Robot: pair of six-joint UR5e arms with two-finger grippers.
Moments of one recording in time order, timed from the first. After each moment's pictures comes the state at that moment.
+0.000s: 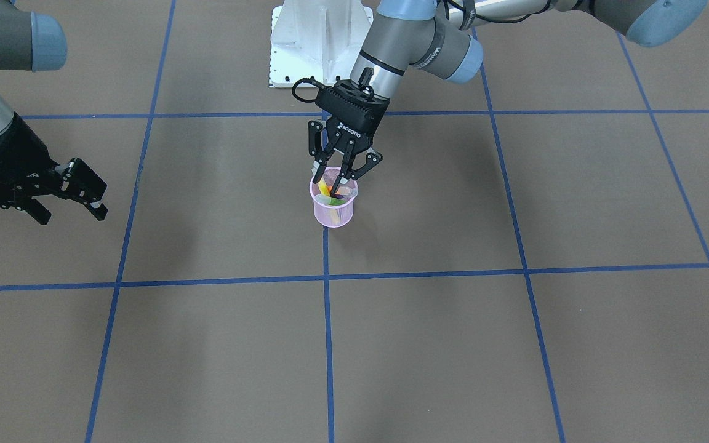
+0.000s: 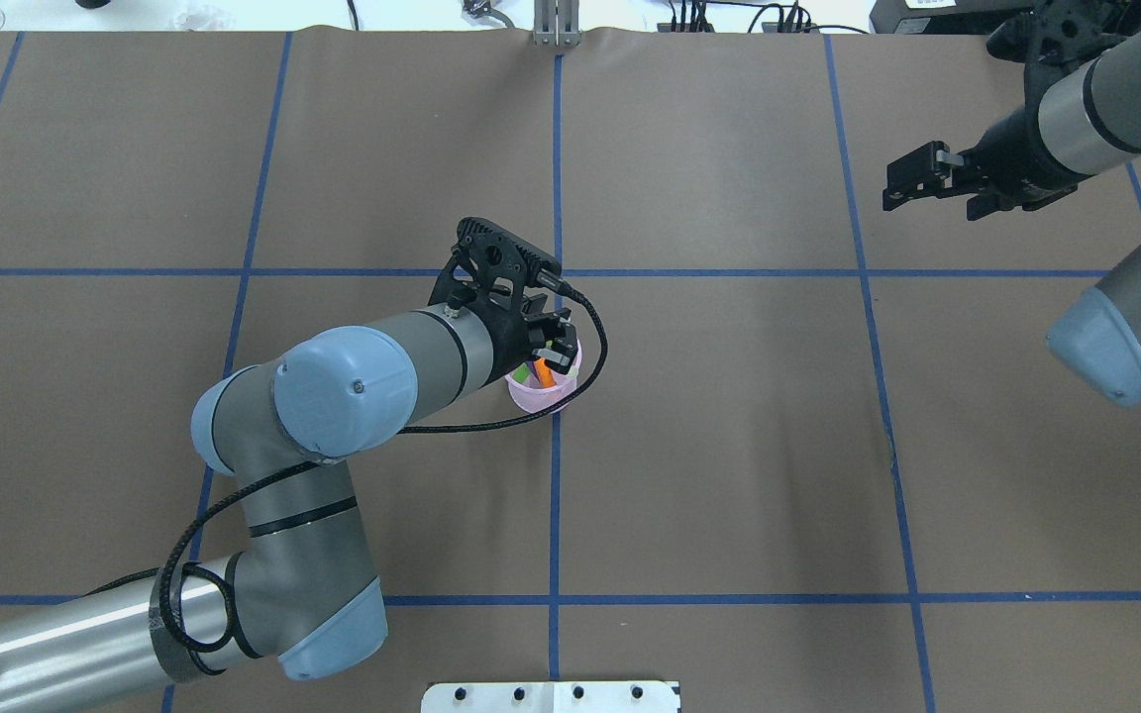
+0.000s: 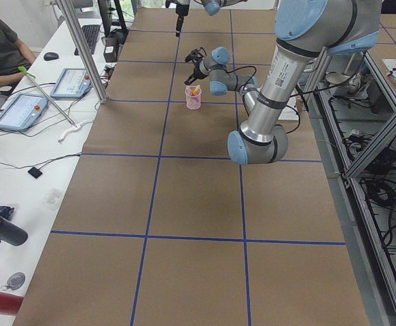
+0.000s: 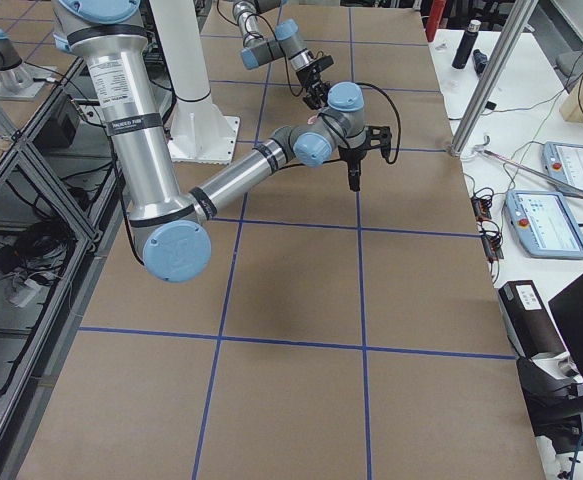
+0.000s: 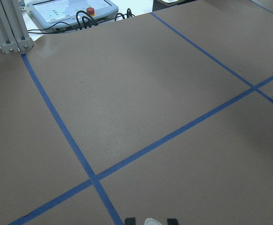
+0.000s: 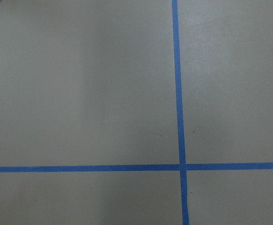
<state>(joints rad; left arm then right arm) -0.42 -2.20 -1.71 -2.17 -1.41 -0.75 1.01 -1.30 1.89 -1.35 2.13 0.95</state>
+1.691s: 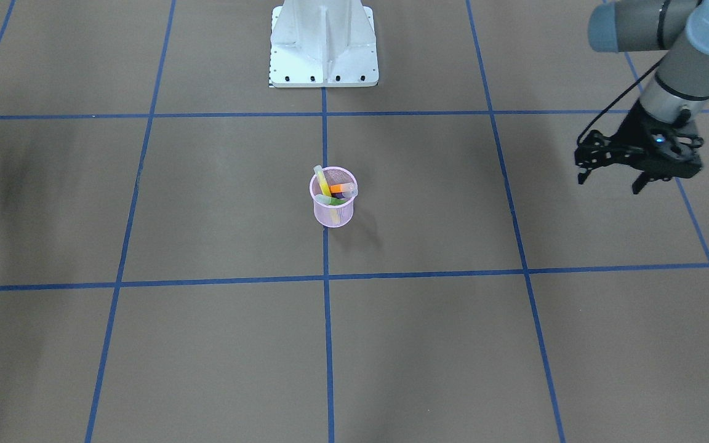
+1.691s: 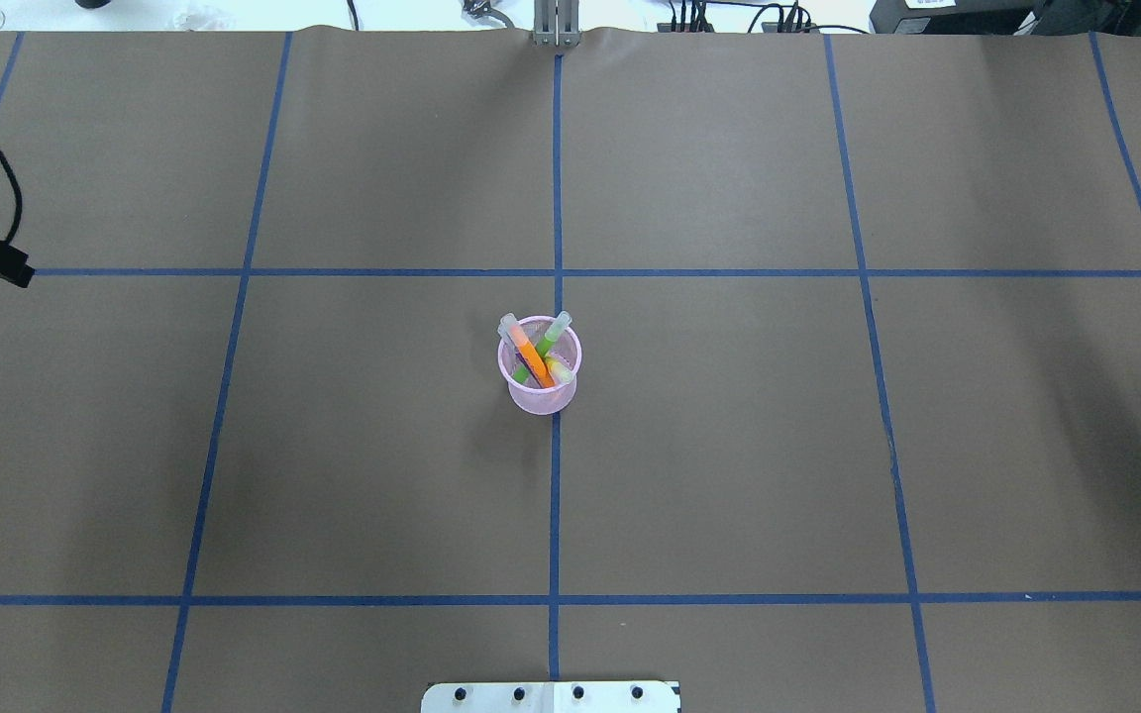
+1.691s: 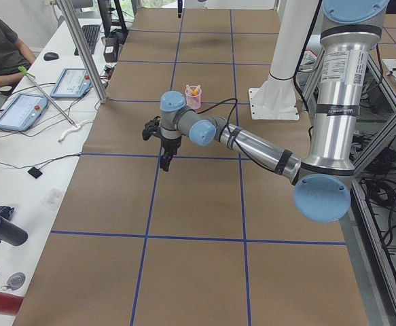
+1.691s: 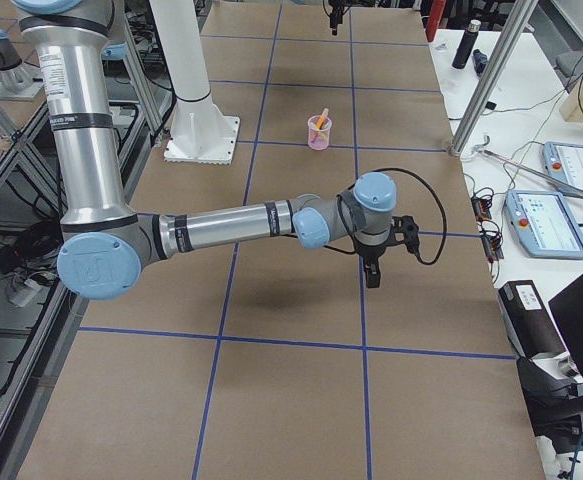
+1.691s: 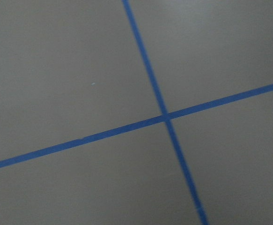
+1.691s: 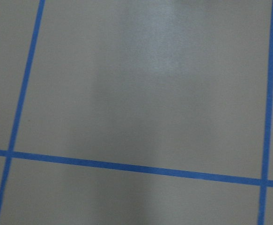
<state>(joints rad) -1.18 -1.63 -1.83 -1.68 -2.21 -0.34 1.39 -1.45 1.58 -1.37 2.31 0.25</state>
